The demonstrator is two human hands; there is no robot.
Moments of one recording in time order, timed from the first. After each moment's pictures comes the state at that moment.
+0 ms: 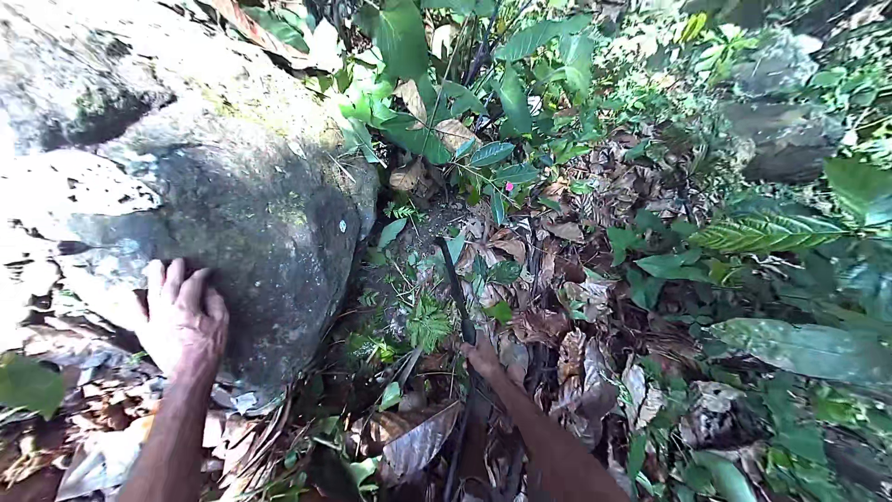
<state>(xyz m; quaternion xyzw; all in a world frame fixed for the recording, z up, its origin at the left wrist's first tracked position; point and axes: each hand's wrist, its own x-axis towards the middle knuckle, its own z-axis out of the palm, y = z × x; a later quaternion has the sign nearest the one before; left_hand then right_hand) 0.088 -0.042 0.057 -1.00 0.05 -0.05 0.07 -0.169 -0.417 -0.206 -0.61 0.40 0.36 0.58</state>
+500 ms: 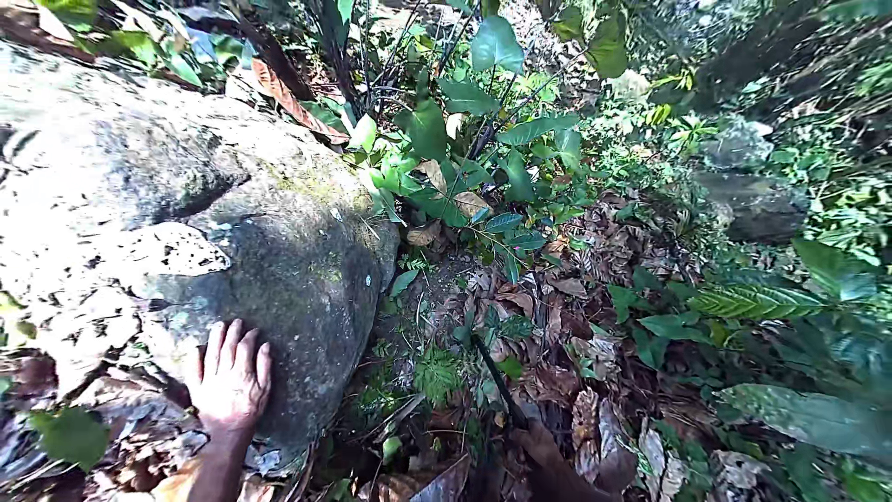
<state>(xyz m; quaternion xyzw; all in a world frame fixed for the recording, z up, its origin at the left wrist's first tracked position) 0.079 -0.025 0.043 -0.98 0.13 -0.14 0.10 -0.237 -0.474 -0.207 -0.62 0.43 0.47 0.46</state>
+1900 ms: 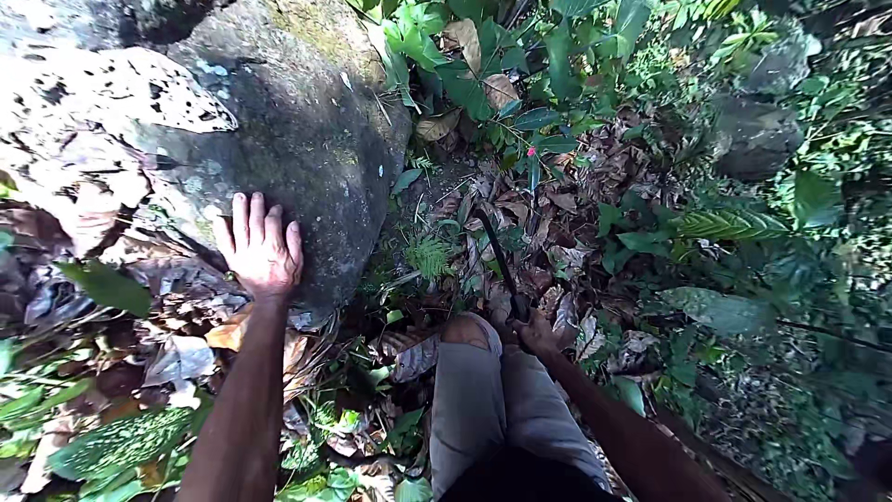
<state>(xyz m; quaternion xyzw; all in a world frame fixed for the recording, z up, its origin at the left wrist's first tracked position) 0.071 -0.007 0.032 -0.99 0.09 -0.08 0.06 -0.209 -0.463 -0.080 -0.71 0.41 0.41 0.39</state>
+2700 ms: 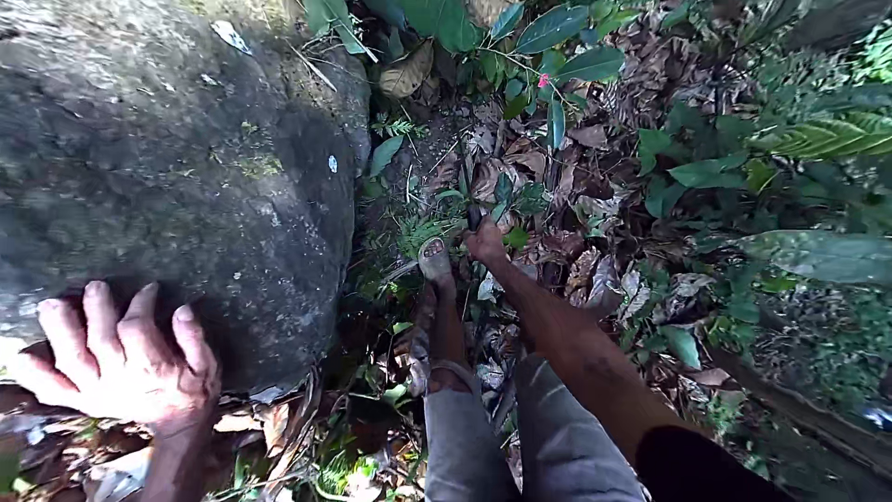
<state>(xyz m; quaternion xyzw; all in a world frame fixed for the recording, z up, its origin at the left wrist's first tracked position) 0.074 -0.011 0.040 -0.98 0.11 -0.08 0.14 -0.028 -0.392 -0.251 -0.72 0.43 0.38 0.40</state>
